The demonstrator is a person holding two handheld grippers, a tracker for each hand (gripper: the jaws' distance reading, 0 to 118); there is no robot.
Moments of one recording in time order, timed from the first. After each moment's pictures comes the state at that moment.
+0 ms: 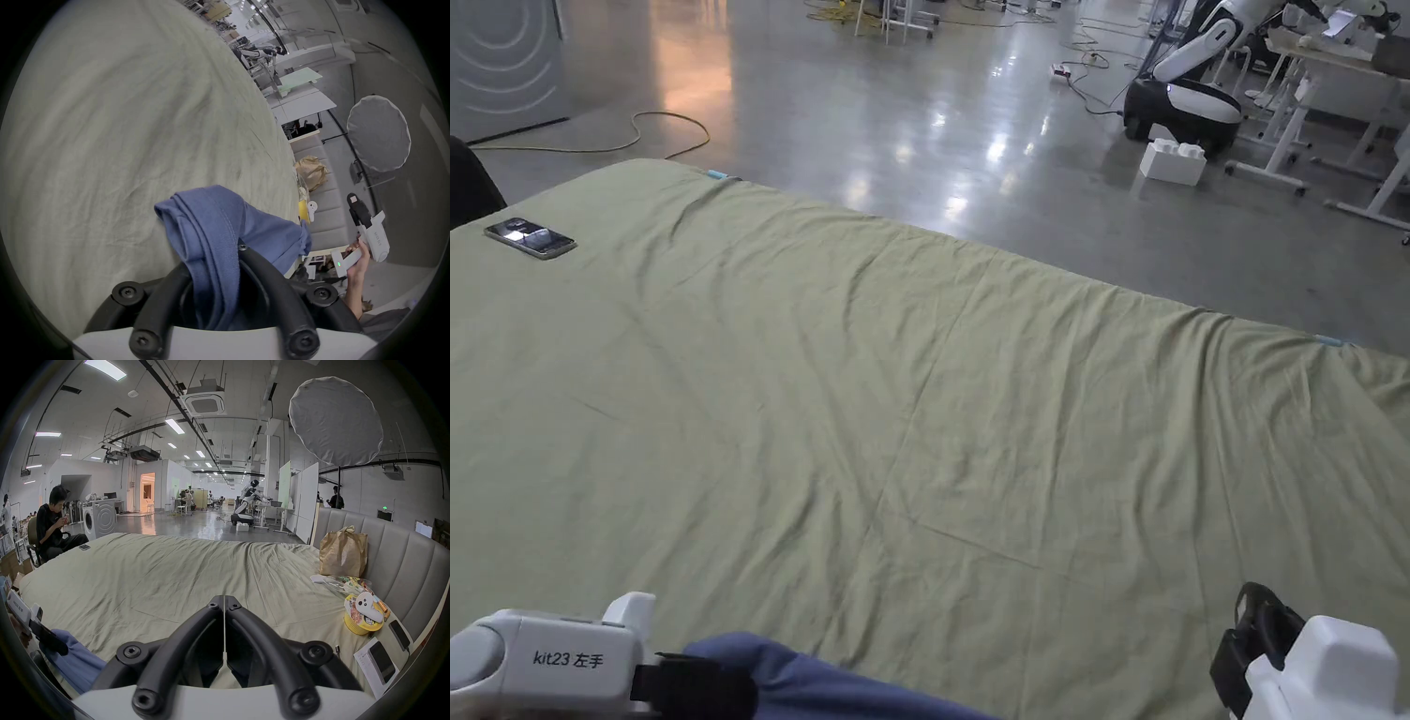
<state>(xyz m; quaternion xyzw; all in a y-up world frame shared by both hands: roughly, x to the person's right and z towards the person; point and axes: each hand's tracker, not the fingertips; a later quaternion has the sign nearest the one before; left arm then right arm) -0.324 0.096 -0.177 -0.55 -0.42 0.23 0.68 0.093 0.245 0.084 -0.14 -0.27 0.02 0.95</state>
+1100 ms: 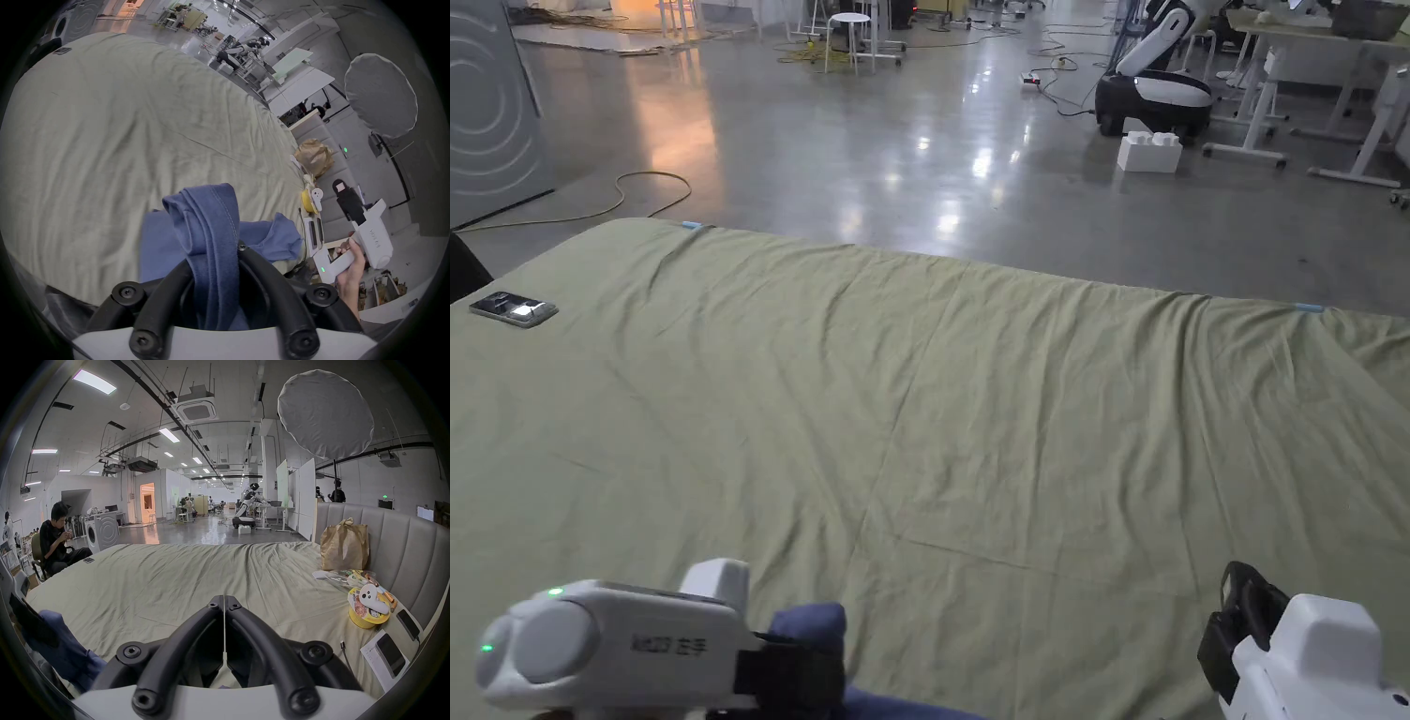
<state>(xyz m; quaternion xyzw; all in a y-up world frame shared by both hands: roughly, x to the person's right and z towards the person) -0.217 0.220 -0.118 -0.53 -0.41 0.12 0.73 0.110 0.242 0.107 -0.11 -0.27 -0.02 0.96</state>
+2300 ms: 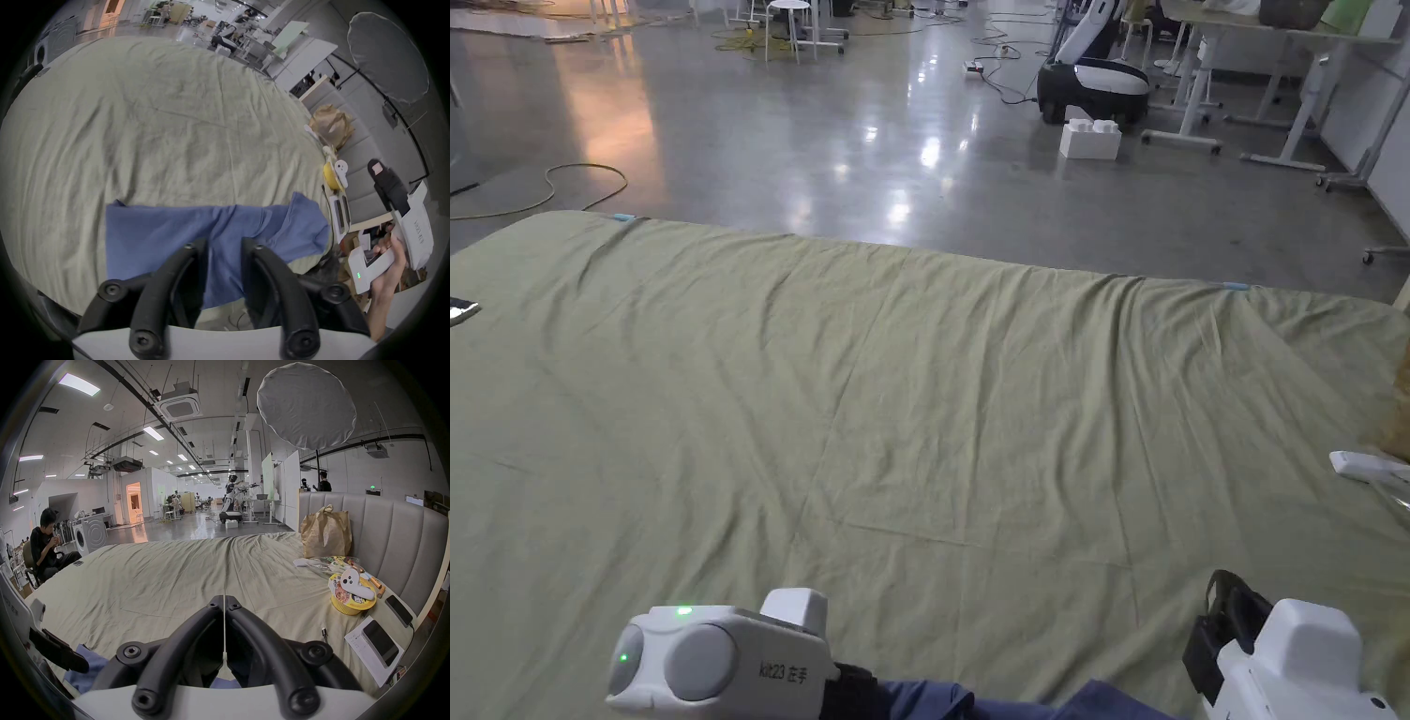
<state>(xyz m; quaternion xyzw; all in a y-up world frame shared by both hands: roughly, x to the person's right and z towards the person) -0.135 0.176 -0.078 -0.56 -0.39 0.01 0.73 0.130 0.231 0.147 -0.13 -0.31 -0.05 0.94</state>
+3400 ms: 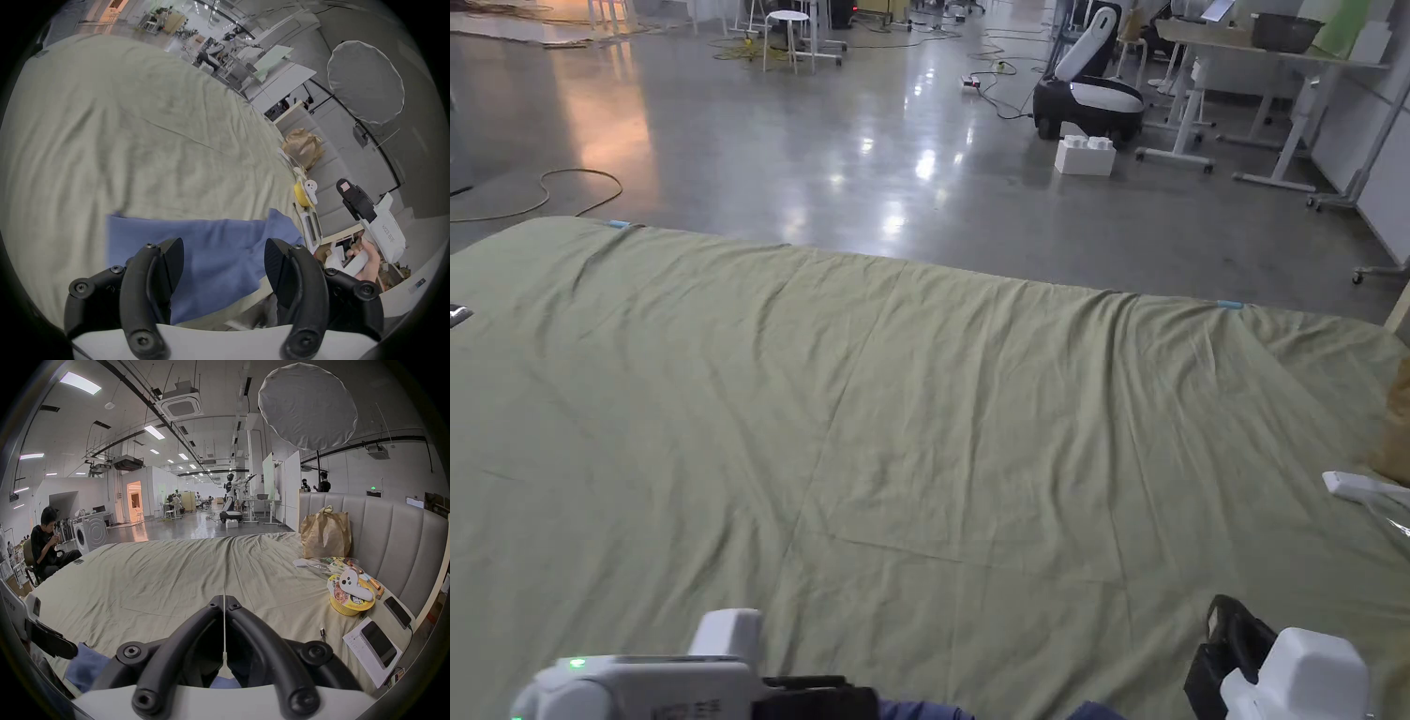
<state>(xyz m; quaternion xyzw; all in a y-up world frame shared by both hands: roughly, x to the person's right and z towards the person) -0.200 0.168 -0.102 -0.50 -0.46 0.12 0.73 0.129 0.235 0.148 -0.13 -0.31 -0.05 0.94</state>
